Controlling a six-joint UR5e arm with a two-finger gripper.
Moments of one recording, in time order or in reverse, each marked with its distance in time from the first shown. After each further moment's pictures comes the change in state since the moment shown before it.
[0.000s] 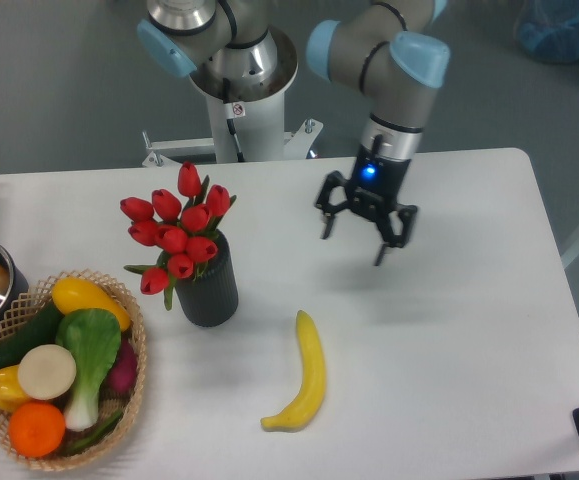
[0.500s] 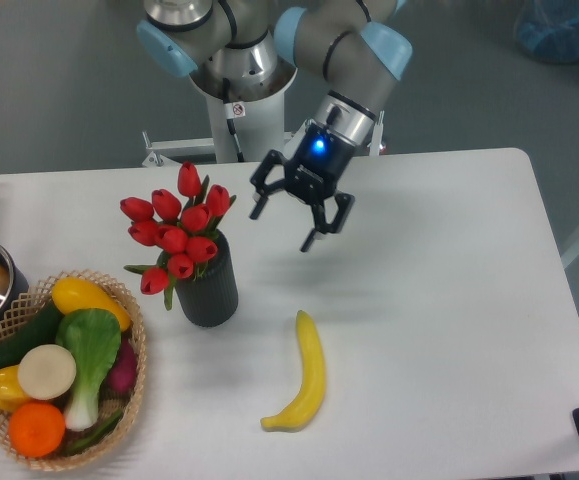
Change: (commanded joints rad) arm -0.001 0.103 -0.123 -0.003 -0.308 -0.028
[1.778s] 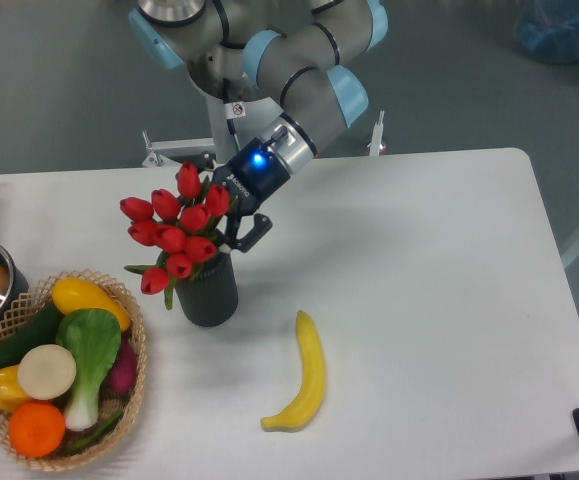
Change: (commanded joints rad) arm -0.186 -0.136 0.076 0.005 -0.079 0.006
